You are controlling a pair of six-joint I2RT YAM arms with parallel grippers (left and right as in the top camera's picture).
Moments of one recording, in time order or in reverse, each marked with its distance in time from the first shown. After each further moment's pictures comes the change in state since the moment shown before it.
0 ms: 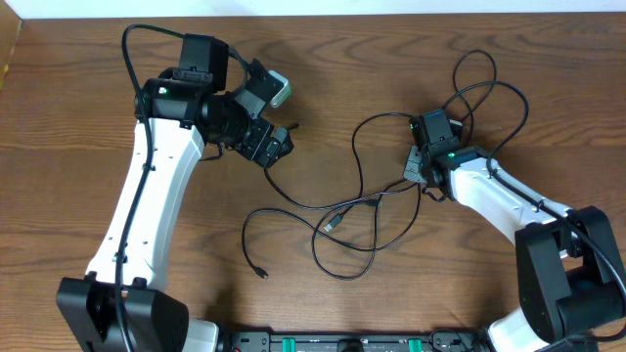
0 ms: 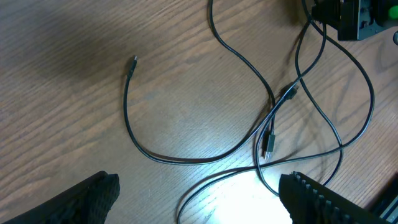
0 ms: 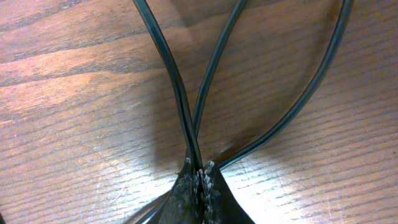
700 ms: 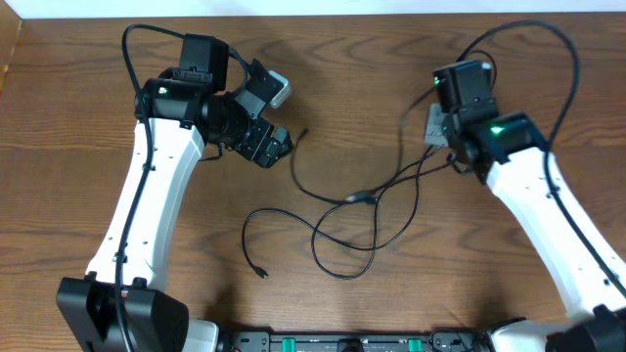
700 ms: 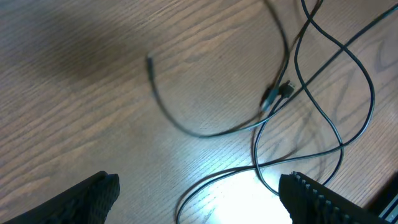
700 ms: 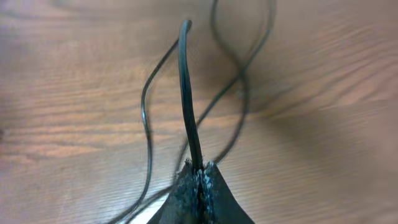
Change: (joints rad) left arm 0.000 0.000 0.000 -0.003 0.000 0.000; right arm 0.000 -0.230 0.375 -0.403 0.143 -0.203
